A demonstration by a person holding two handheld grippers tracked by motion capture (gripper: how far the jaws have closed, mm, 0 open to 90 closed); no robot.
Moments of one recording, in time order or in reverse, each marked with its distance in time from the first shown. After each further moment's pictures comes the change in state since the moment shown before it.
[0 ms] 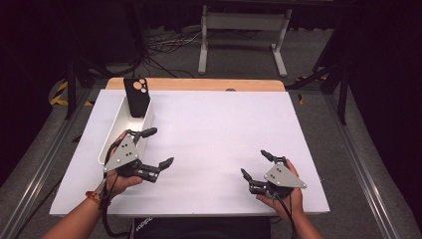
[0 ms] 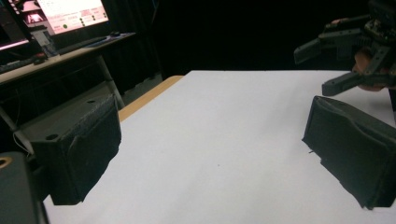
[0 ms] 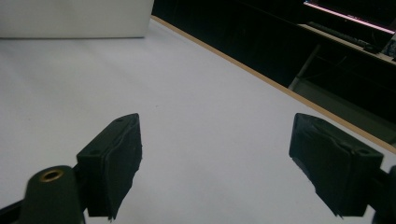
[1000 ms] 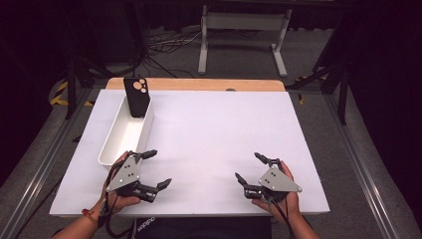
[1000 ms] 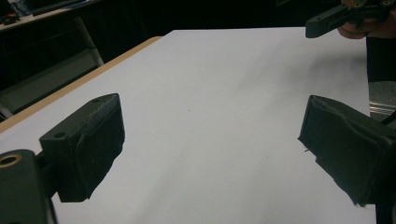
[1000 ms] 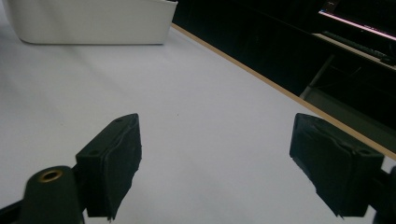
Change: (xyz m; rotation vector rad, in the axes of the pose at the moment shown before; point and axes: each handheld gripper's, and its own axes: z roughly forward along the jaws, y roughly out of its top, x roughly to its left) left arm -0.026 -0.043 -0.014 0.113 -0.038 -0.042; right arm 0.015 0.008 0.000 -0.017 0.050 -0.030
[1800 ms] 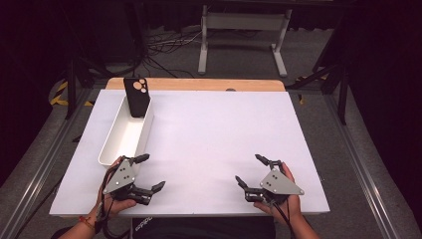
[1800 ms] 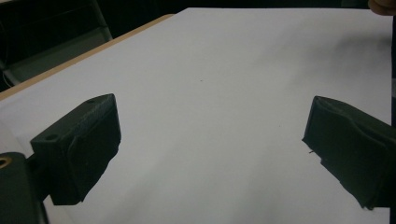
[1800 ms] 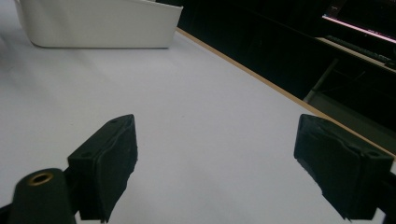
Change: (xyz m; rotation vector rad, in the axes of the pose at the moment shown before) left arm 0.002 -0.020 -0.007 0.026 0.056 -0.049; right arm 0.002 -0.001 -0.006 -0.016 0.015 0.001
